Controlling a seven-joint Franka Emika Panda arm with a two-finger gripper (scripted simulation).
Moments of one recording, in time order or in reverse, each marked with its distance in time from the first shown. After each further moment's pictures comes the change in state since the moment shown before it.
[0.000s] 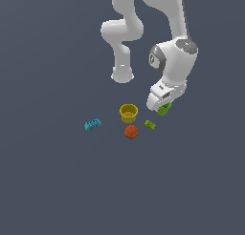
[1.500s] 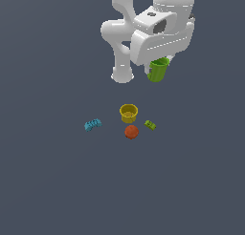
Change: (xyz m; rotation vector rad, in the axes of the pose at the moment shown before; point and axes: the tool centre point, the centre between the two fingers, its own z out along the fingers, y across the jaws) arm -0.016 0.090 -0.232 -0.001 0.001 0.003
